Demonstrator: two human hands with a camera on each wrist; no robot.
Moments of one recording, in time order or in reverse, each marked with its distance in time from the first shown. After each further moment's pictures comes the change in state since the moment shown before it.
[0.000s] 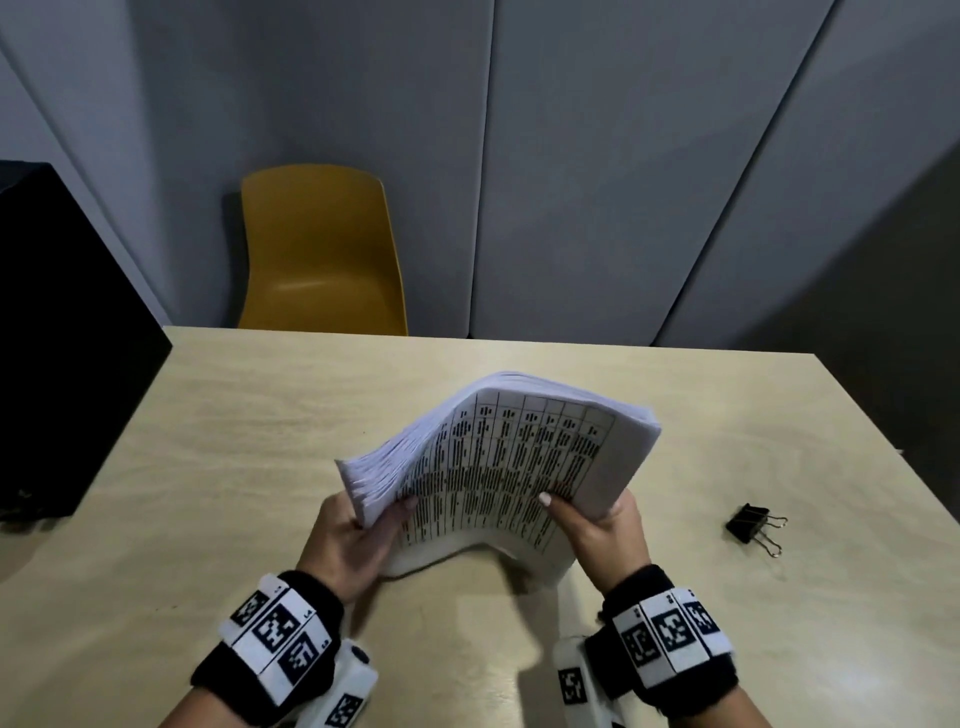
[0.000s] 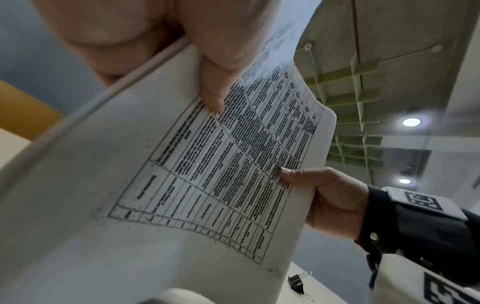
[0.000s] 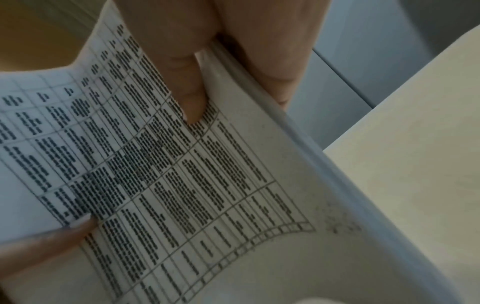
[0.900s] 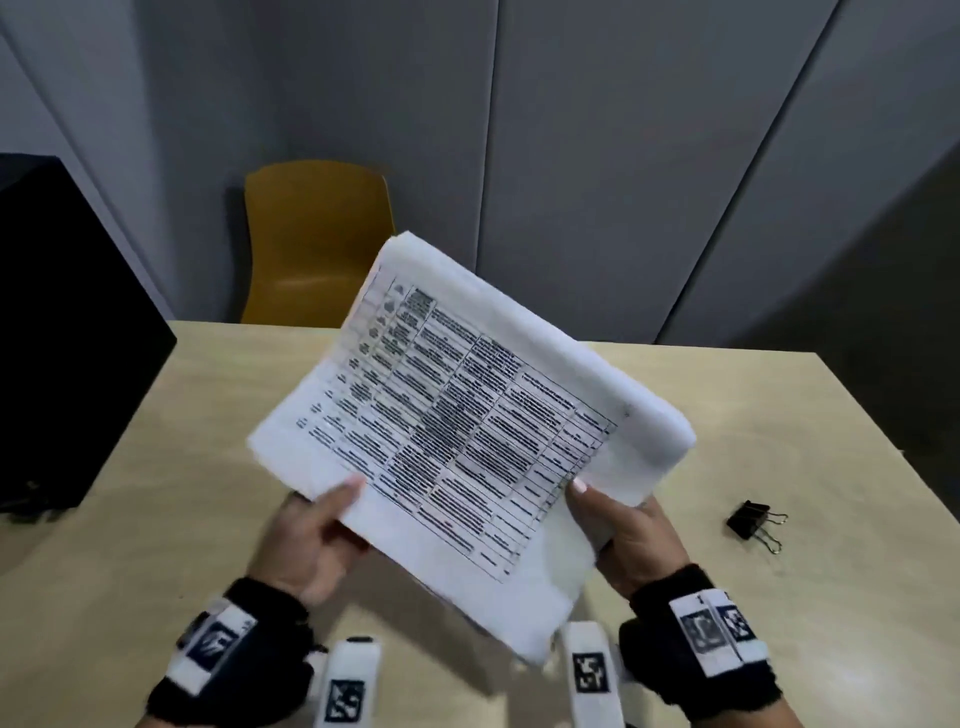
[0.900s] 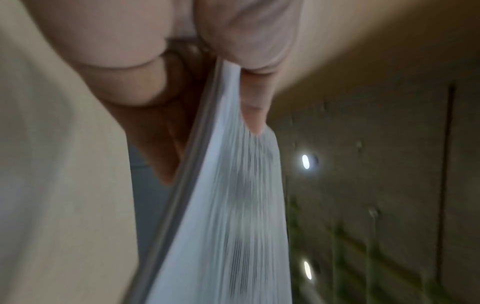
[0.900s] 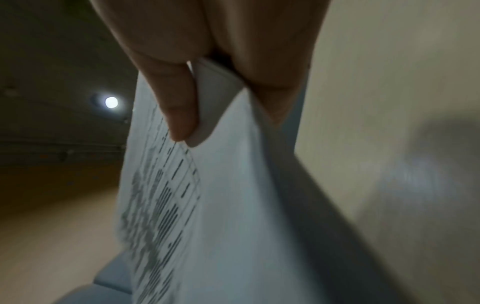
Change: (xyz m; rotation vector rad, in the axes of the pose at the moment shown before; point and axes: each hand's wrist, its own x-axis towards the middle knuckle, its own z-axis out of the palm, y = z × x) left_hand -0.007 -0.005 -0.027 -0.677 0.076 -0.312; right_hand -0.007 -0.015 -0.009 0.720 -0.100 0.237
